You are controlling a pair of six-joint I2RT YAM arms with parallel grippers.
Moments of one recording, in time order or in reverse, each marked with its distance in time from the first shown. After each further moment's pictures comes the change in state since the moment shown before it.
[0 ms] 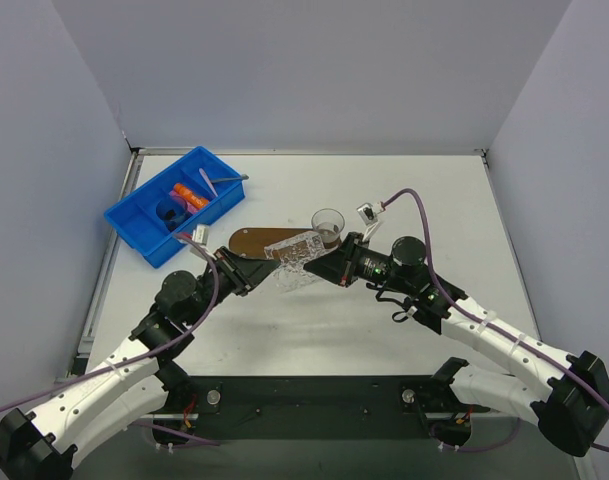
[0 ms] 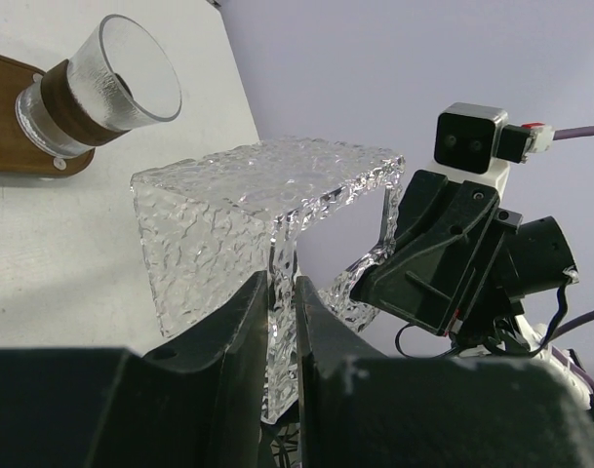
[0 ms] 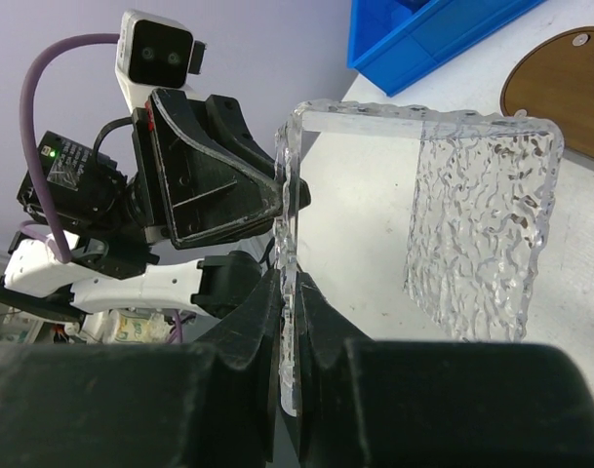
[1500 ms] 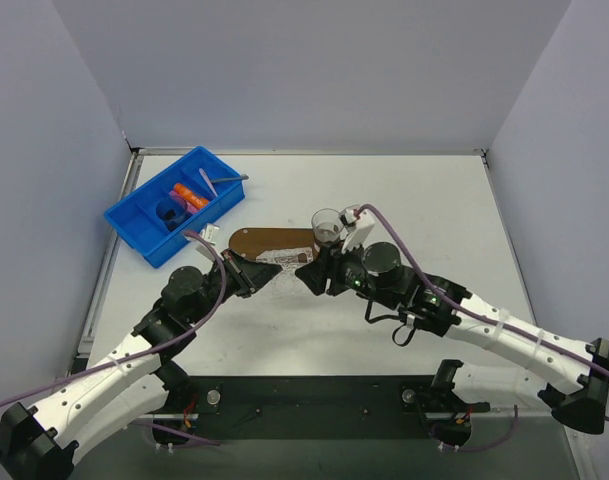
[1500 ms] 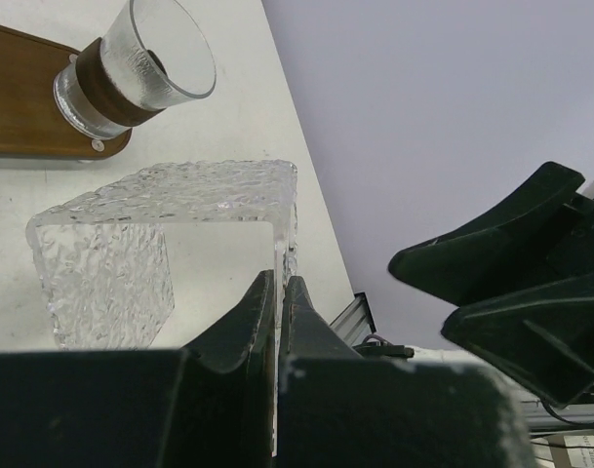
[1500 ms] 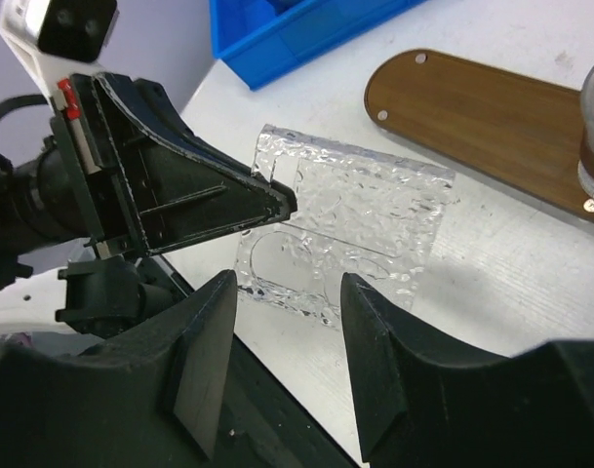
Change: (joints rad) left arm -0.002 0.031 0.018 -0.048 0.020 0.087; right arm 0.281 -0.014 0.283 -0.500 0.529 -0.266
